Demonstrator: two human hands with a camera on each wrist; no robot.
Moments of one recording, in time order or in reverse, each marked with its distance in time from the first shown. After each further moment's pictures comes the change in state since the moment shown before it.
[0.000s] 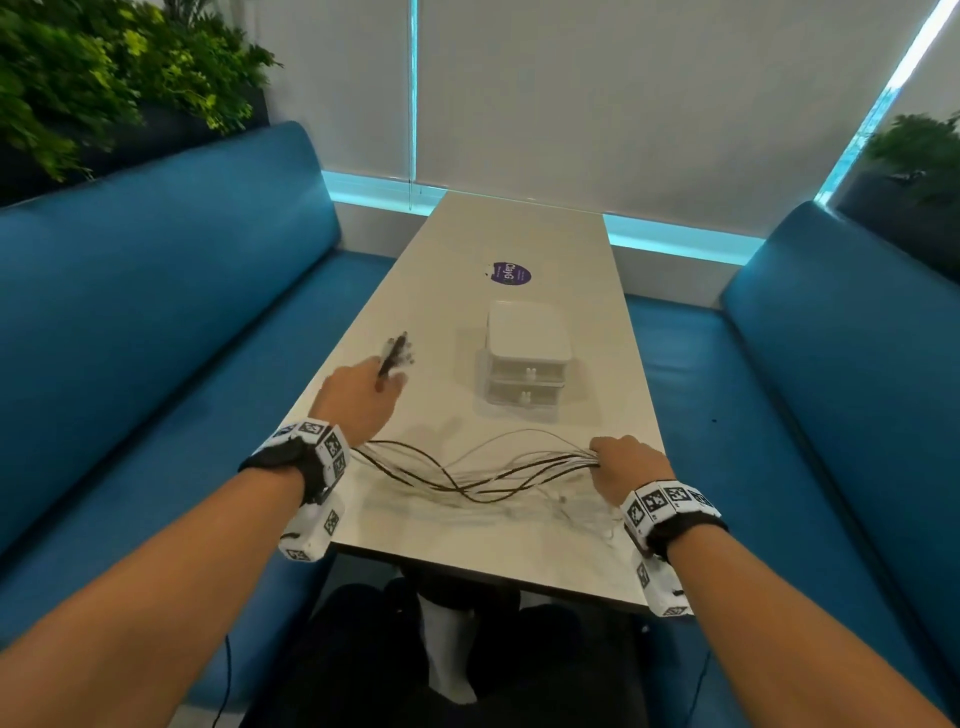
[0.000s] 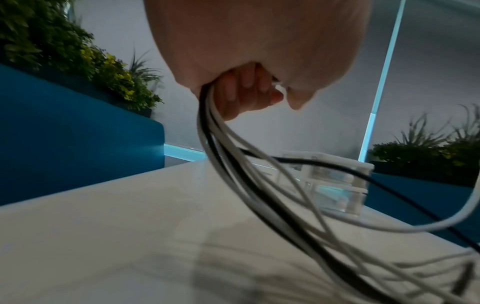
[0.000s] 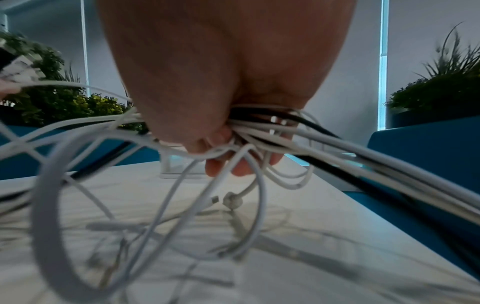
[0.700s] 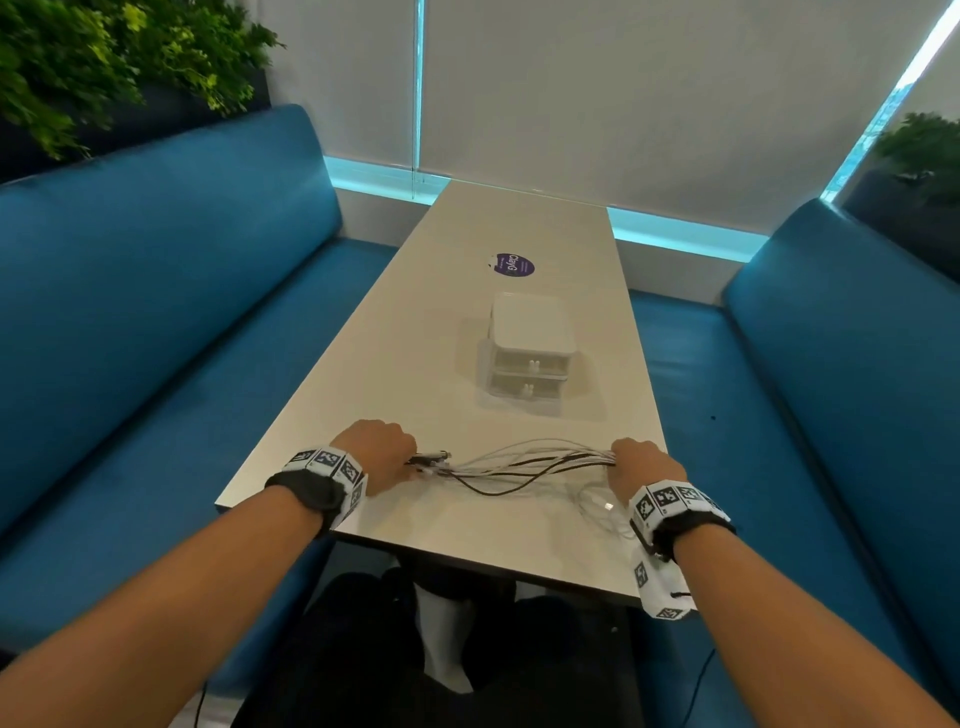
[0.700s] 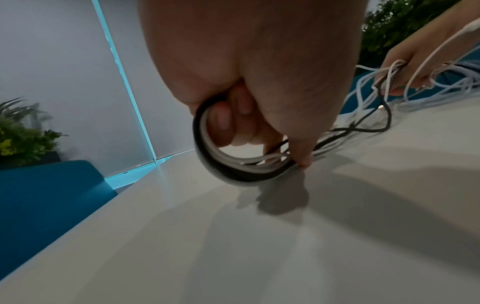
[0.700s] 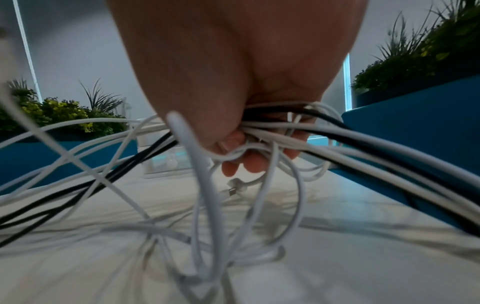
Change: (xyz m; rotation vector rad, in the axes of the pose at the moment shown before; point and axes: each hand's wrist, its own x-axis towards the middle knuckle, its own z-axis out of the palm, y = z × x) left_hand -0.037 -0.003 0.033 0.684 -0.515 0.372; right_hand -0.002 0.009 0.006 0.060 -0.077 0.197
